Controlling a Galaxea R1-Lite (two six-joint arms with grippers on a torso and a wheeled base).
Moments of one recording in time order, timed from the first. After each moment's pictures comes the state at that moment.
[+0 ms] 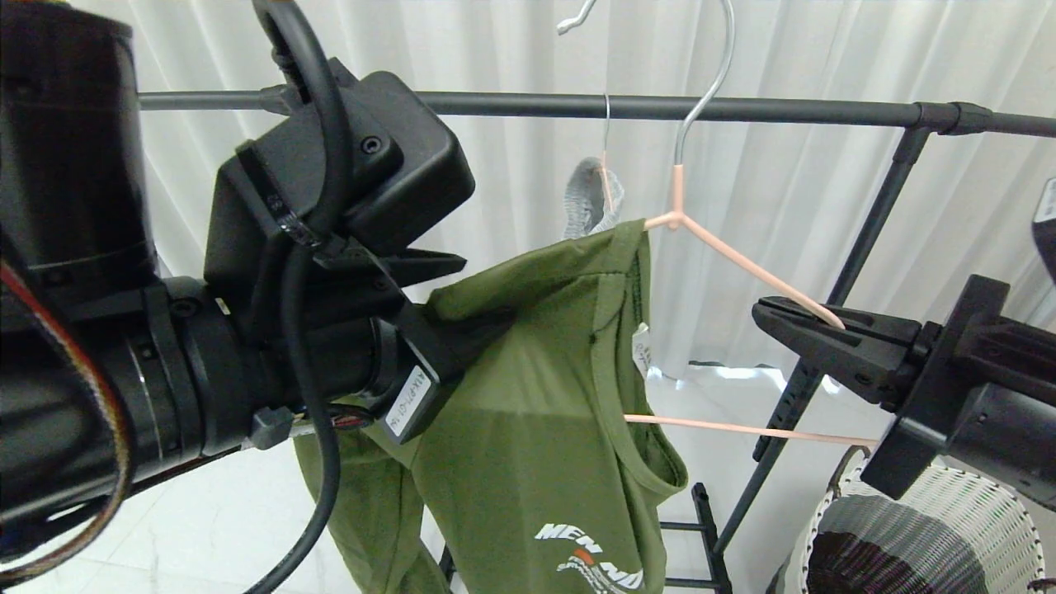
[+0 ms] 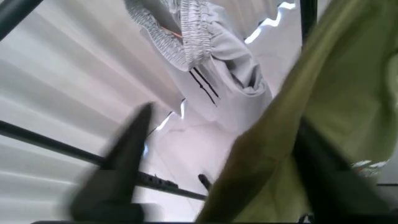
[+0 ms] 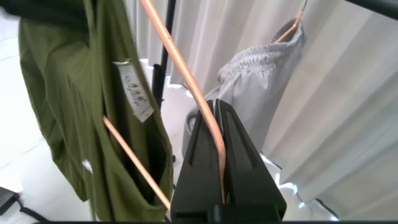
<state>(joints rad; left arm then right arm) -0.87 1.37 -1.08 -0.01 0.26 0.49 0.99 1.24 -0.67 -0.61 -0.16 -0.23</state>
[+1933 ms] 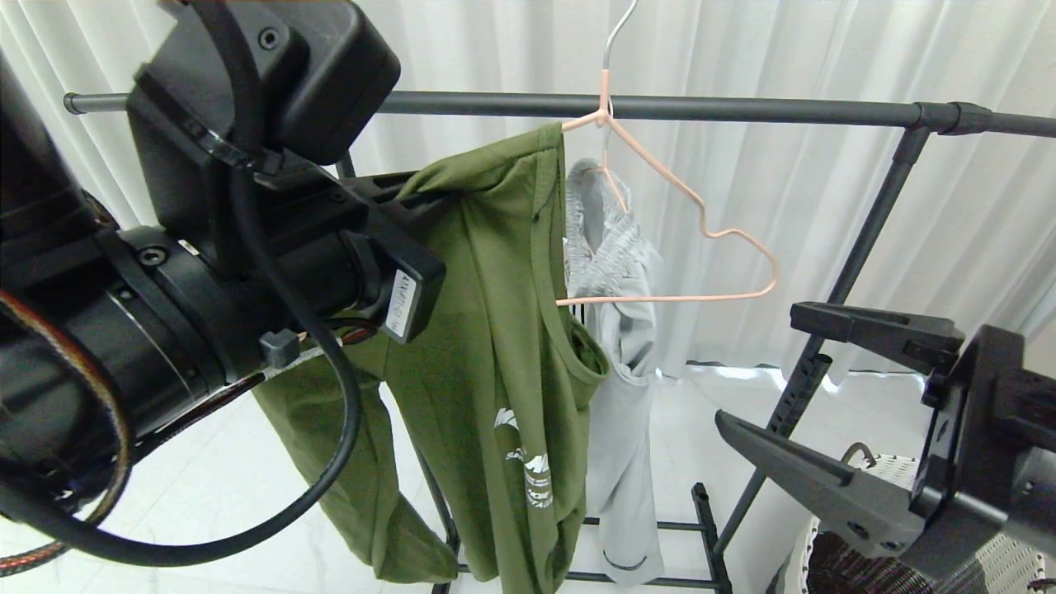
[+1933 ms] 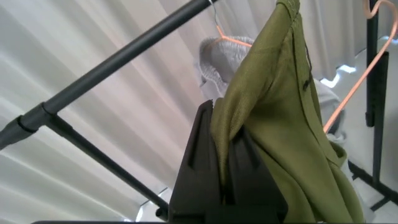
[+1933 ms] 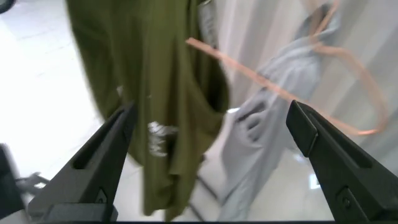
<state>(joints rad) -0.82 1.37 -0.94 -0.50 0.32 0.61 1.07 1.20 -0.60 -0.61 -0.15 -0.12</state>
